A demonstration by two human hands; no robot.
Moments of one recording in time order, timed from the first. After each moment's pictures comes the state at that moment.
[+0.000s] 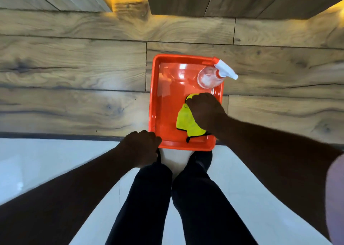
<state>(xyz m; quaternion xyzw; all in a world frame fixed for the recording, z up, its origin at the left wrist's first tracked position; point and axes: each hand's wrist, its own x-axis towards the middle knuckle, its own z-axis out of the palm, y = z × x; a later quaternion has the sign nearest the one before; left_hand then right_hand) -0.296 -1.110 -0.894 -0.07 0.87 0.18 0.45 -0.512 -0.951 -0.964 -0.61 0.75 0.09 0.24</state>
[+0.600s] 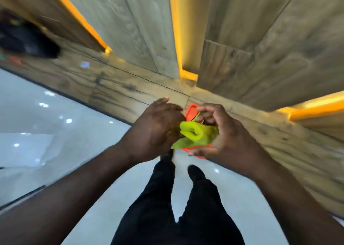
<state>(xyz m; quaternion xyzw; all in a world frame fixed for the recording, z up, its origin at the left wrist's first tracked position) -0.280 -1.084 -0.273 -0.18 0.94 0.27 -0.09 -0.486 -0.939 -0.300 -0.57 0.67 -0.32 0.35</state>
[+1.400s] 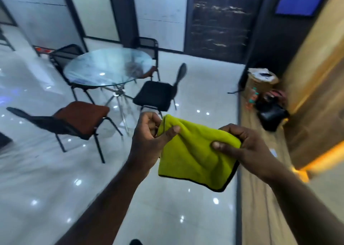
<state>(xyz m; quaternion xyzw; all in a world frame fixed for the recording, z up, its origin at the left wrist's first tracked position) 0.208 -0.742 -0.097 -0.69 0.22 0.11 -0.68 0.043 -0.963 -0.086 -0.79 0.14 -0.17 0.57</state>
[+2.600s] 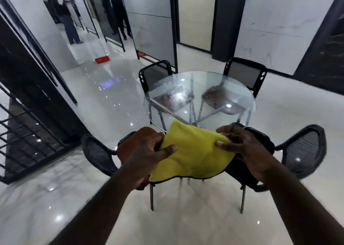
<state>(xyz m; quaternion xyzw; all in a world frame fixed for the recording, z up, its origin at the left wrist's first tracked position) 0.847 -0.707 -0.083 -0.81 0.09 0.09 -0.57 0.838 -1.007 -0.107 -0.69 0.02 0.05 0.72</state>
